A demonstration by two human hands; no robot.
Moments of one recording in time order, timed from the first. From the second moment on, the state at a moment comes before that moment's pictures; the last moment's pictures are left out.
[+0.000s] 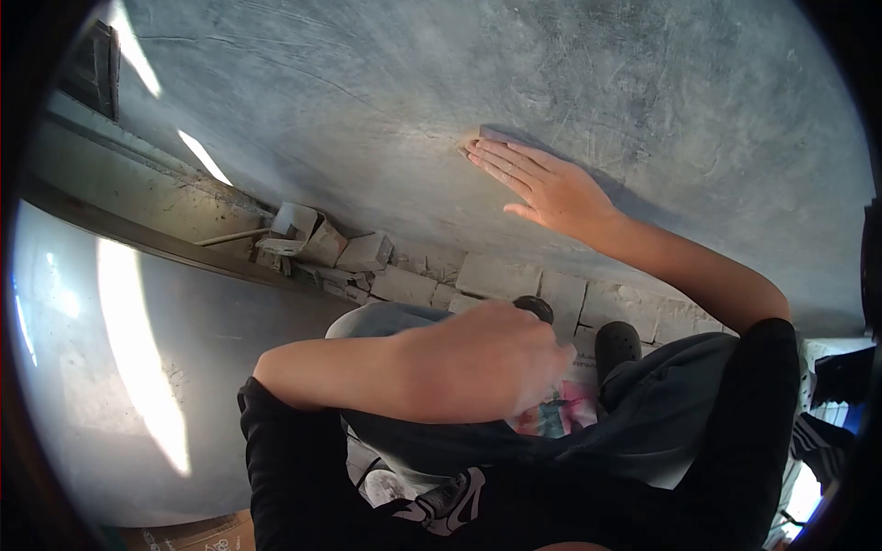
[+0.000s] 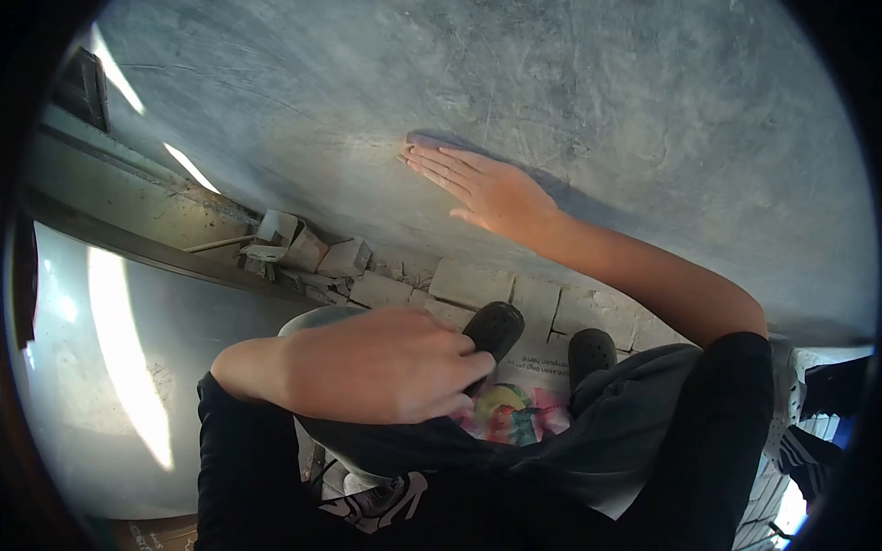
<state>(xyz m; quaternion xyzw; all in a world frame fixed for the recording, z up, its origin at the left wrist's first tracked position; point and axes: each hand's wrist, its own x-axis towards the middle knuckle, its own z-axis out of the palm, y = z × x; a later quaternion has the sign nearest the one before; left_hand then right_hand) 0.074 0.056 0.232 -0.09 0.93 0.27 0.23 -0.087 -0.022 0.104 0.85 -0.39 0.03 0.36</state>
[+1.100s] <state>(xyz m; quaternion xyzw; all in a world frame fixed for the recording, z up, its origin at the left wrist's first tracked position) 0.066 0.036 0.171 0.02 0.94 0.25 0.25 -0.111 0.005 0.032 0.82 -0.44 0.27 -0.24</state>
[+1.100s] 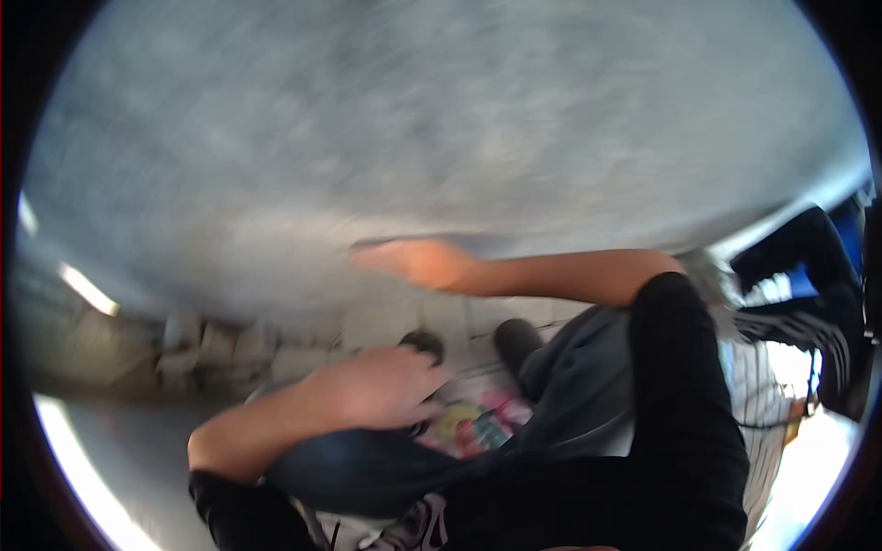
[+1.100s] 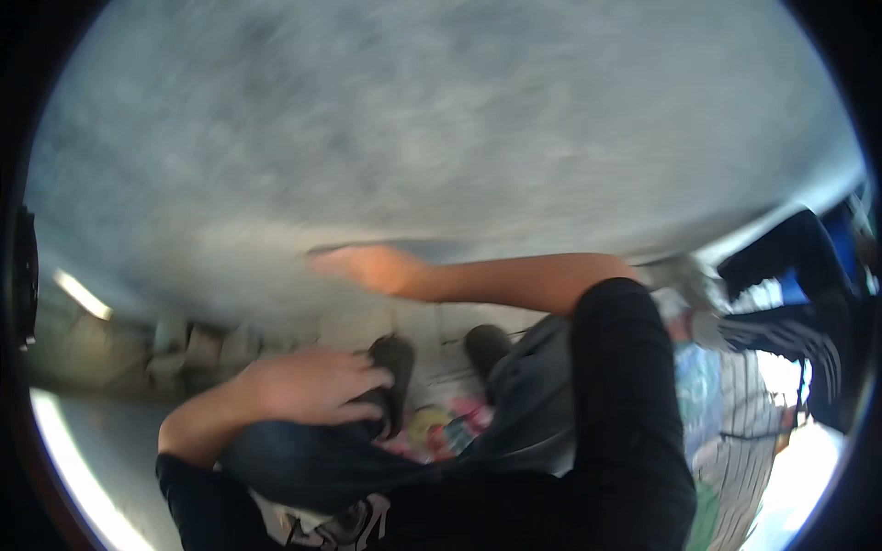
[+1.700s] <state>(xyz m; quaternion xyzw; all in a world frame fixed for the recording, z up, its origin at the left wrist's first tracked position) 0.031 0.033 0.170 0.03 0.86 0.30 0.41 -0.162 0.035 0.039 0.88 -0.34 0.14 0.31</state>
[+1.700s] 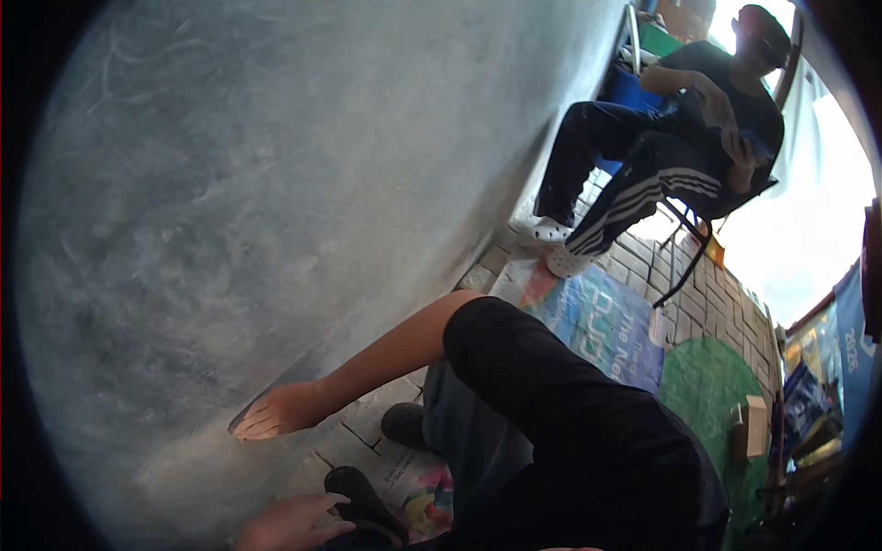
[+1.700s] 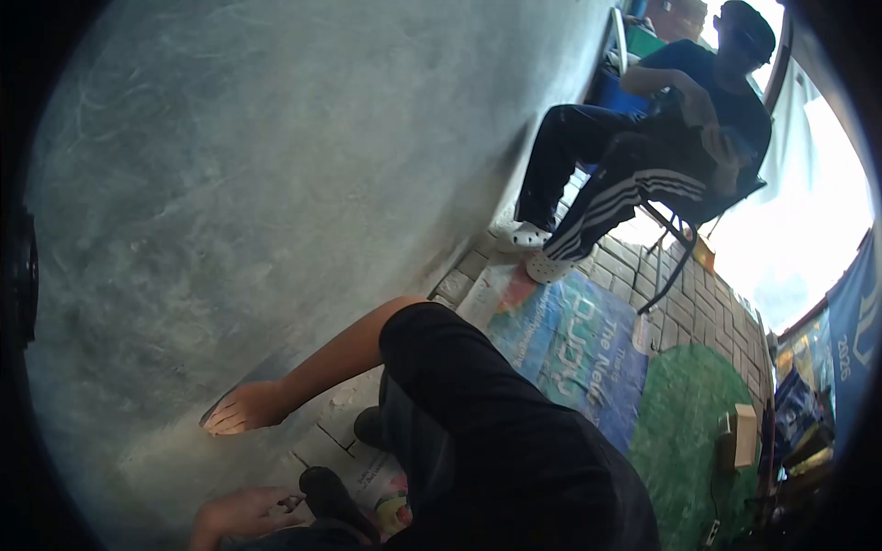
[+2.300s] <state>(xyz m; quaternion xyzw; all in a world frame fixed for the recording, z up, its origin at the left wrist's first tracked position) 0.024 0.045 0.193 -0.01 0.86 0.32 0.40 -0.159 0.032 0.031 0.89 -0.32 0.13 0.31</state>
